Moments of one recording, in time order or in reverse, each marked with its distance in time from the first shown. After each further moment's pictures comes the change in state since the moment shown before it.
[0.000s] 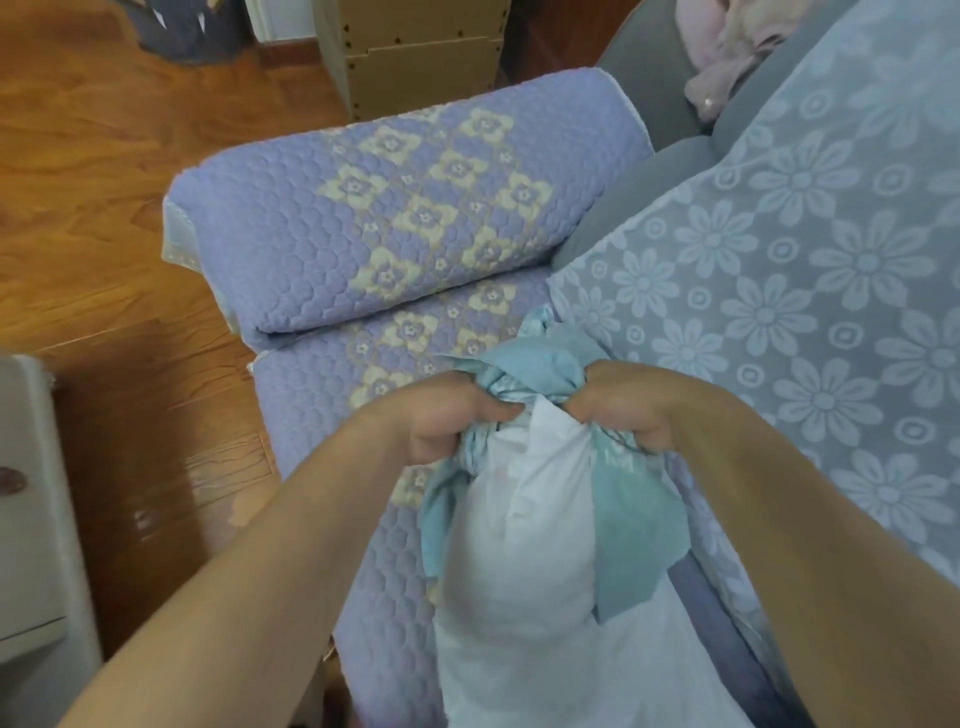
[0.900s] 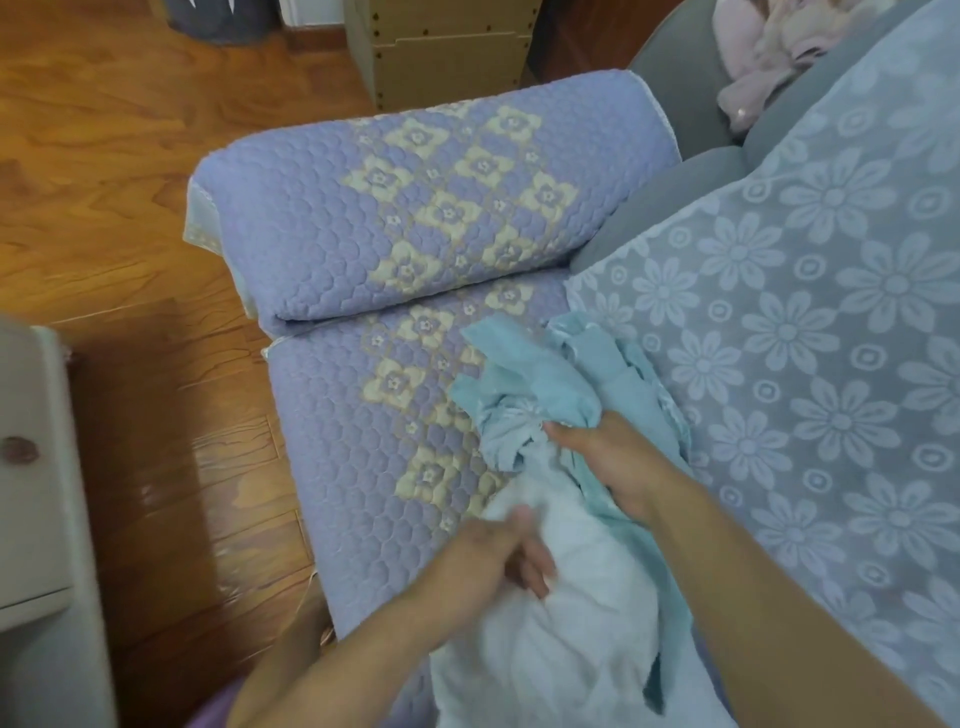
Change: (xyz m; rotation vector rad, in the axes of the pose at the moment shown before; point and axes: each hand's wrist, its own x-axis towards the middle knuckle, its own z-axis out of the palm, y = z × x) left_hand -0.053 -0.118 0.054 0.139 0.131 0.111; right_hand 0.021 0.048 0.052 0.427 0.205 -0.205
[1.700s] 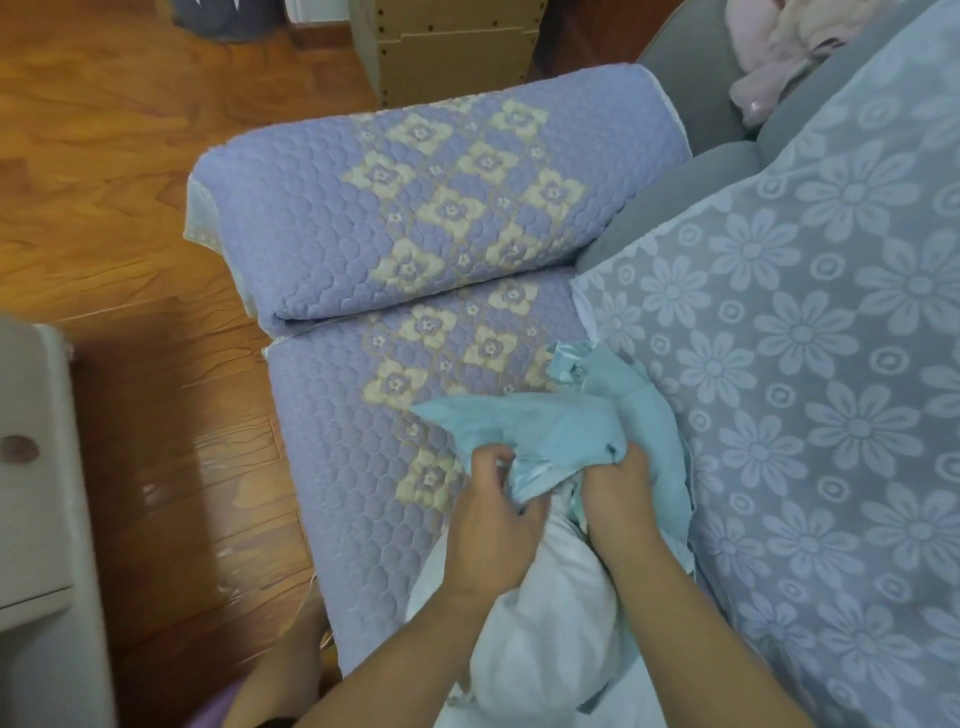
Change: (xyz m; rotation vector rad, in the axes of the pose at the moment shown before) left_hand 0.057 -0.019 0.018 0.189 0.600 0.305; right_hand -0.013 0.020 0.031 0.293 0.399 -0.158
